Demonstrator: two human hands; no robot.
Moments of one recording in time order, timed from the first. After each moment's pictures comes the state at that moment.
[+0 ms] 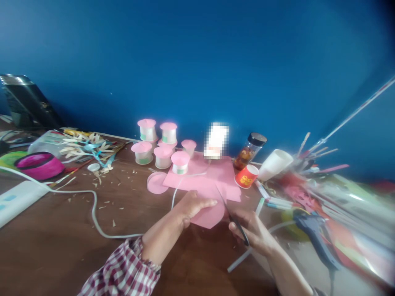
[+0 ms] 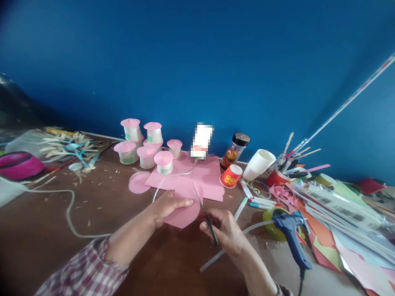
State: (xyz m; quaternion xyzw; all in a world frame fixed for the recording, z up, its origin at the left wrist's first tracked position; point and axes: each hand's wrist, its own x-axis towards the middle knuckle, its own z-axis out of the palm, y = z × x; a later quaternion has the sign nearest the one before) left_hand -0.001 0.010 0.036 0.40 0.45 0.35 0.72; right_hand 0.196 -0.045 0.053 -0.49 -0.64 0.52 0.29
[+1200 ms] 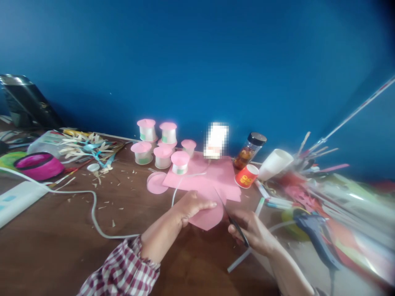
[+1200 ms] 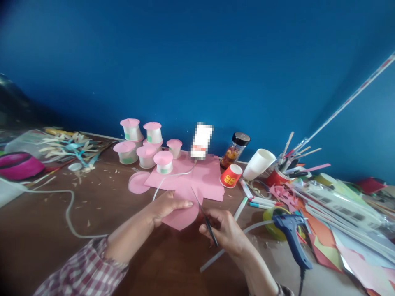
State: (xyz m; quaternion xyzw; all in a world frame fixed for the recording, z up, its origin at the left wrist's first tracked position) left_hand -0.004 0.013 0.033 0.41 0.47 0.32 0.71; right_hand 0.200 -0.044 0.048 -0.48 -0.64 0.54 0.26
